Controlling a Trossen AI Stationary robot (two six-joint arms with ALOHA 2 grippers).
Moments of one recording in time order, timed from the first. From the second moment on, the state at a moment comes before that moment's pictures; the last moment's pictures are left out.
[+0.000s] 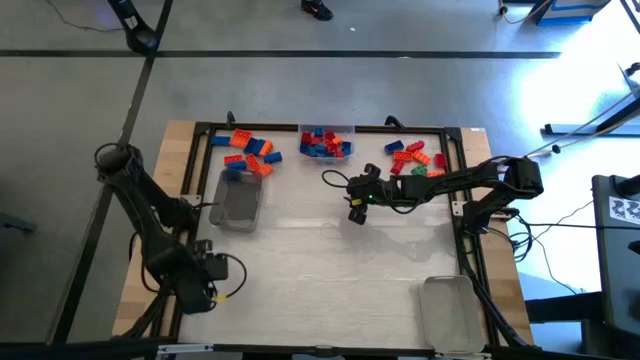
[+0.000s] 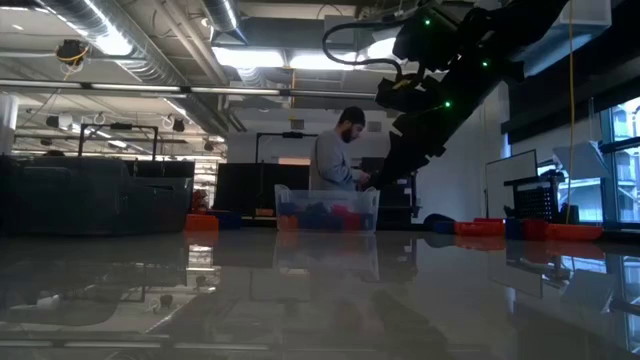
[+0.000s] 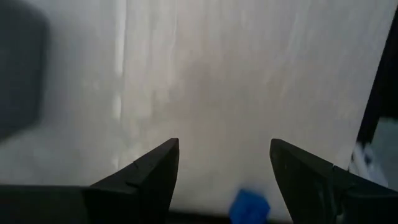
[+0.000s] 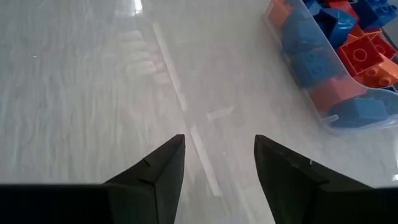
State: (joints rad) left arm -0.97 1.35 1.01 -1.06 -0.14 -1.12; right arm -0.07 1.57 0.84 -0.08 0.28 0.07
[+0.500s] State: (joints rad) left arm -1.06 1.61 1.01 -0.97 0.14 -1.12; right arm -0.07 1.57 0.84 -0.08 0.27 0.05
